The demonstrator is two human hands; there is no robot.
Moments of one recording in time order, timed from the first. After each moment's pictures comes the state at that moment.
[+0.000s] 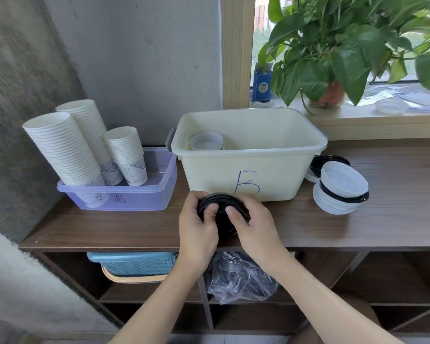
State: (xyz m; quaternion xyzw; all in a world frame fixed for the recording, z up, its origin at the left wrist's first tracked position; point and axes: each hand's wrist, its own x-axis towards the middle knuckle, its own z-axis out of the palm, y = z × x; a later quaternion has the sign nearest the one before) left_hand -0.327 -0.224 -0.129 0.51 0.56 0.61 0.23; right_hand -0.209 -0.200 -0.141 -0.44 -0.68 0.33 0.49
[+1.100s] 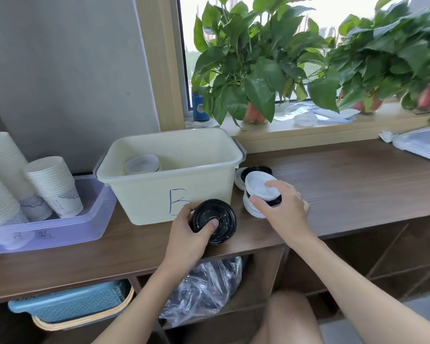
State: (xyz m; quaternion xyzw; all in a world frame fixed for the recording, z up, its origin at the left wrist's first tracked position) left_hand -0.250 -0.206 -0.123 0.59 0.53 0.50 0.37; right_hand -0.039 -0.182 -0.111 -0.70 -0.57 0.10 0.42
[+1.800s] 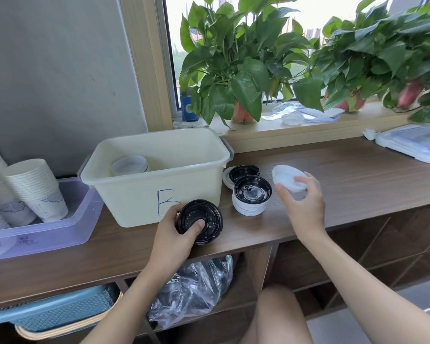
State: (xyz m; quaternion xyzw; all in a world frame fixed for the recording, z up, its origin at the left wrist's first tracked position) left_hand -0.255 -0.206 -0.125 0.60 0.53 0.49 0.35; right_hand 0.008 -0.190 -0.113 -0.65 -0.46 0.11 0.60
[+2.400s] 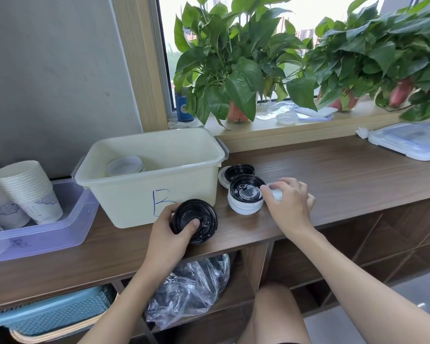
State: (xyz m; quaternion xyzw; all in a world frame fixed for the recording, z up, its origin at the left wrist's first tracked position) left_hand -0.257 -0.205 -0.128 0.61 0.52 0.49 0.34; right_hand -0.004 -0.181 -0.114 -0.74 -0.53 0.02 0.40
